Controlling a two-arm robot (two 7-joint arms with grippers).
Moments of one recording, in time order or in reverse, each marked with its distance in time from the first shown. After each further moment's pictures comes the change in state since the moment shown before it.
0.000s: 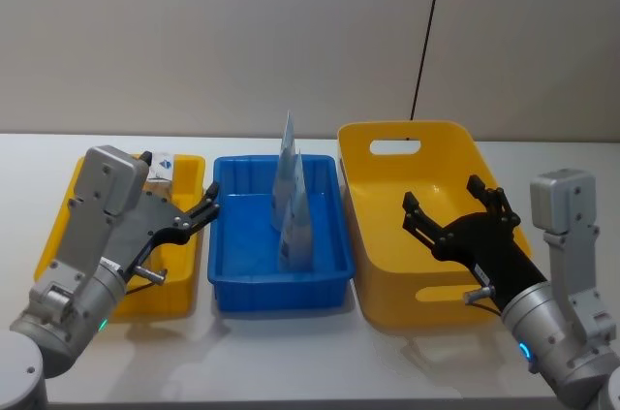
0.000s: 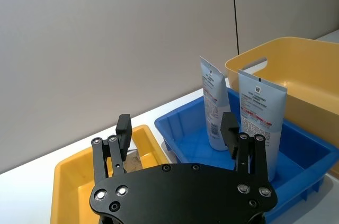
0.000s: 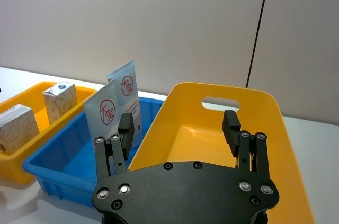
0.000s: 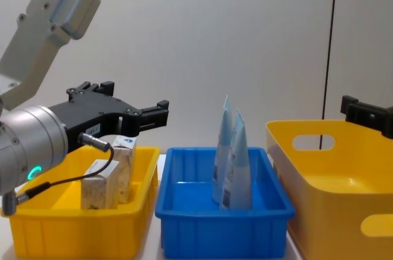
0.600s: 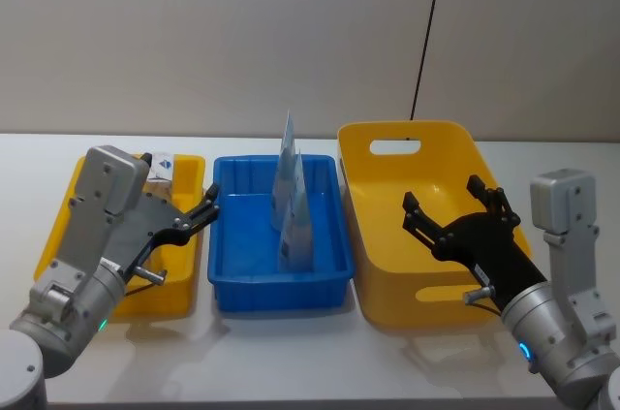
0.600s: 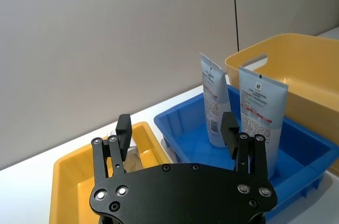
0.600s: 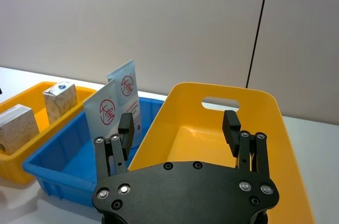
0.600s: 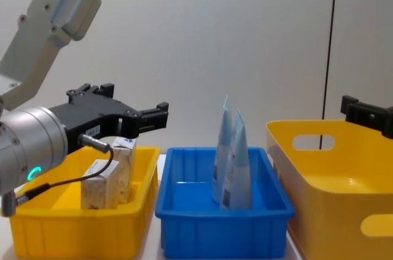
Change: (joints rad) left arm -0.001 -0.002 -0.003 0.000 -0.003 0.019 -0.005; right arm 0.000 0.000 0.000 0.000 0.000 0.000 0.000
